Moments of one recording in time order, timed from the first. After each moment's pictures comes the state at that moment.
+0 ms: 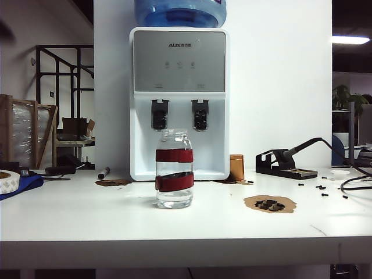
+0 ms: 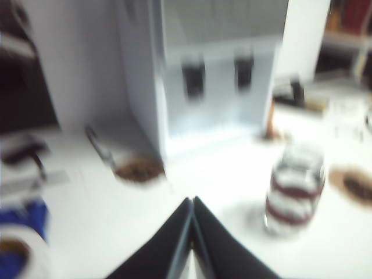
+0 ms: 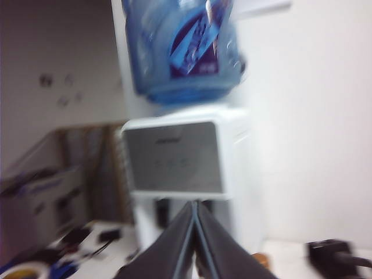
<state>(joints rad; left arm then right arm) -0.13 0.70 0.43 0.09 0.26 0.04 0.23 0.36 0.40 0.22 -0.19 0.13</state>
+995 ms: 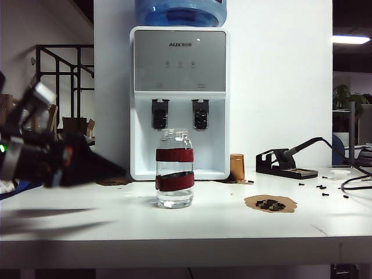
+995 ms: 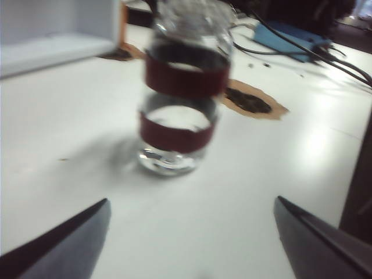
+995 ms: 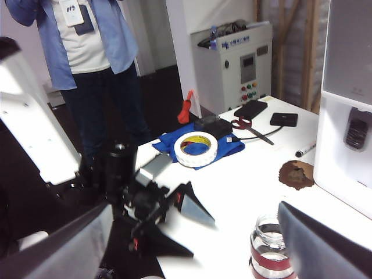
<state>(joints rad) -0.22 1.85 0.42 1.10 0.72 0.07 0.23 1.01 0.95 -0.22 -0.86 -0.10</state>
